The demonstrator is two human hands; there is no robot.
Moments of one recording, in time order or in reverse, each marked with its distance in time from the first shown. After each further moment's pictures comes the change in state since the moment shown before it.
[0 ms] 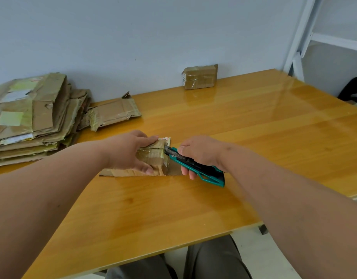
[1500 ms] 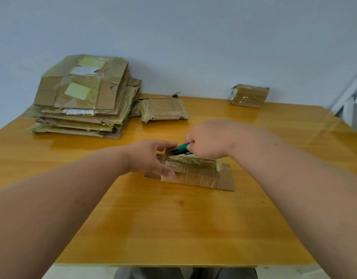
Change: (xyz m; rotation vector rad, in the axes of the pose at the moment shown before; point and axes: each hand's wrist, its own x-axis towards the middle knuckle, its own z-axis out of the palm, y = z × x) left_hand -0.038 -0.081 0.036 -0.738 0.098 -0.066; right_hand 0.045 -0.136 0.054 -1.238 -0.038 -0.195
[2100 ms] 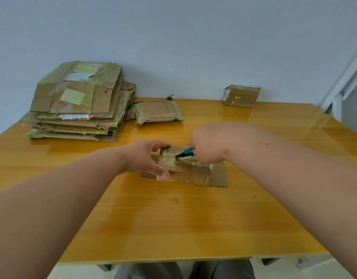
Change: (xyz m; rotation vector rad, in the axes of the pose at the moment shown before) left_hand -0.006 0.009 -0.001 0.070 0.013 -0.015; right_hand -0.018 0.004 0.006 -0.060 -0.031 0.135
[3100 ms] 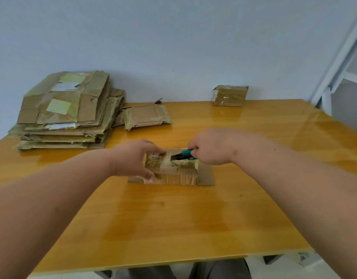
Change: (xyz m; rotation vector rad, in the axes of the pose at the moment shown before) left_hand 0.003 0.025 -0.002 0.440 0.051 0.104; right_hand -0.014 0.044 0.022 0.161 0.028 -0.088
